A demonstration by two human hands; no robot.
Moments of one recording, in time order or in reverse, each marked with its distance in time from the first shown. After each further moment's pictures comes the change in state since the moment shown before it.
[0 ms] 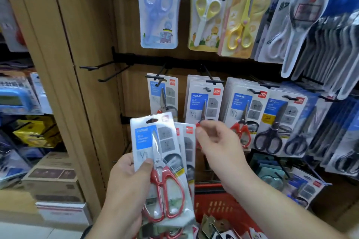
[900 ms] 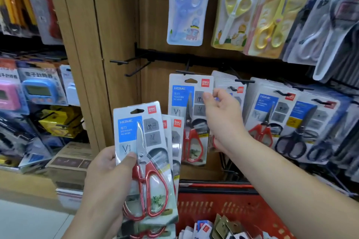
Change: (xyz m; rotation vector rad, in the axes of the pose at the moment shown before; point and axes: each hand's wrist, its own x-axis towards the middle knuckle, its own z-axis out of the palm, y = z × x) left_hand 0.005 0.027 -0.061 -0.002 0.167 0.059; right_hand 0.050 -0.038 0.056 0.071 -0.018 -0.092
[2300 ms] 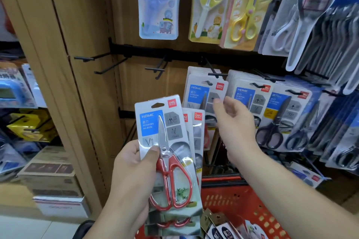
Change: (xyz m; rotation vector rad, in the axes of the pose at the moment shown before) left_hand -0.025 -0.010 0.069 -0.027 -0.275 -0.041; right_hand -0.012 0.027 -0.069 -0.002 0.229 -0.002
